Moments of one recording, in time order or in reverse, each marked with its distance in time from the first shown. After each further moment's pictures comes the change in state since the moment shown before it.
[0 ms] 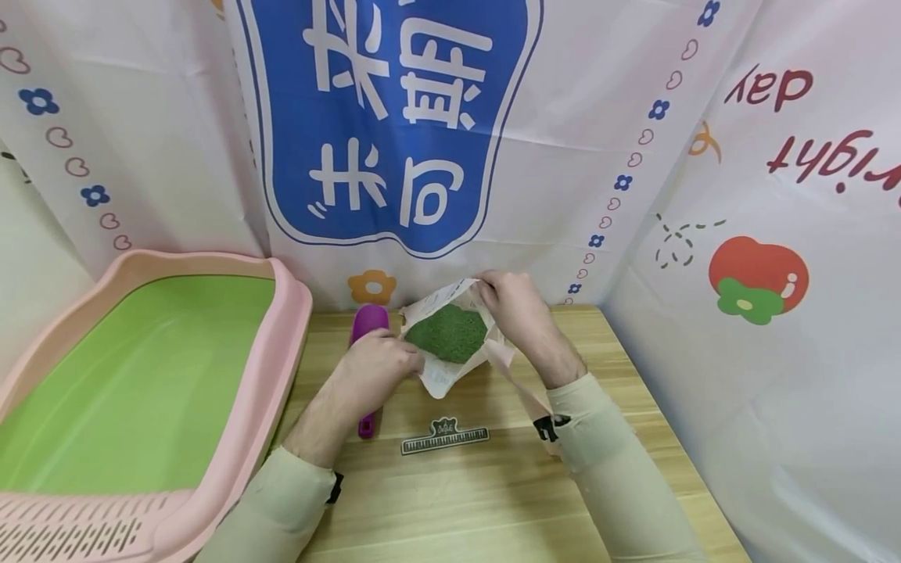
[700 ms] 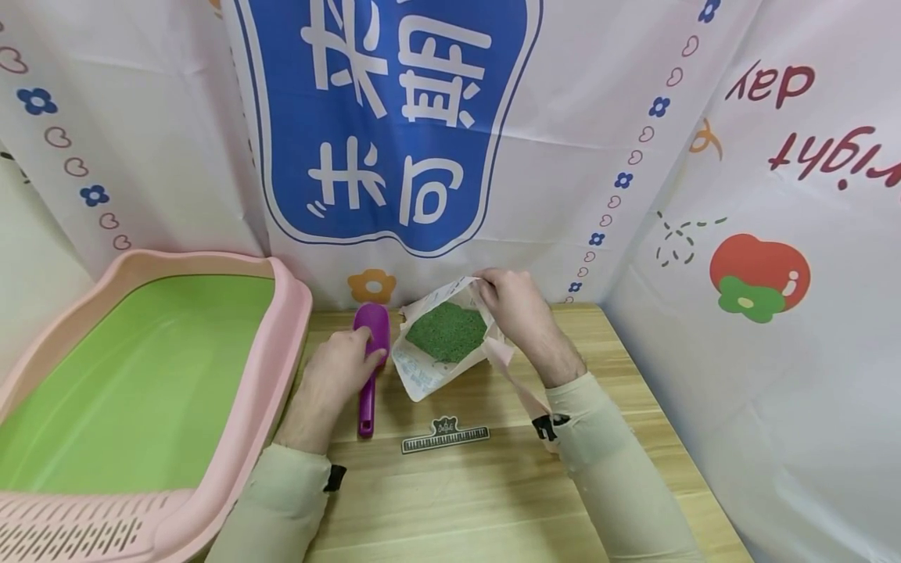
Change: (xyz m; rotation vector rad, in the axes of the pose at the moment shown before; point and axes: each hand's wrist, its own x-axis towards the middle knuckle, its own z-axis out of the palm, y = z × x) left_hand -0.018 -0.023 0.002 -0.315 -0.241 -0.774; right_hand 0.001 0.001 0.001 0.011 0.000 0.027
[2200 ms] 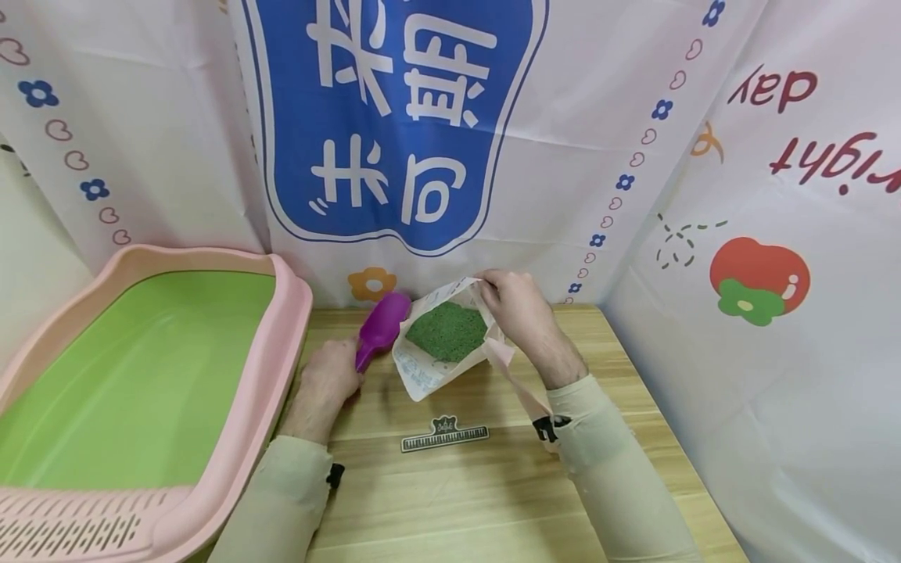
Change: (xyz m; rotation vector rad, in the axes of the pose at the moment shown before) left_hand 0.012 -0.034 0.026 0.030 -0.120 -0.133; right_hand 0.000 0.000 0.003 -0.018 0.008 -0.002
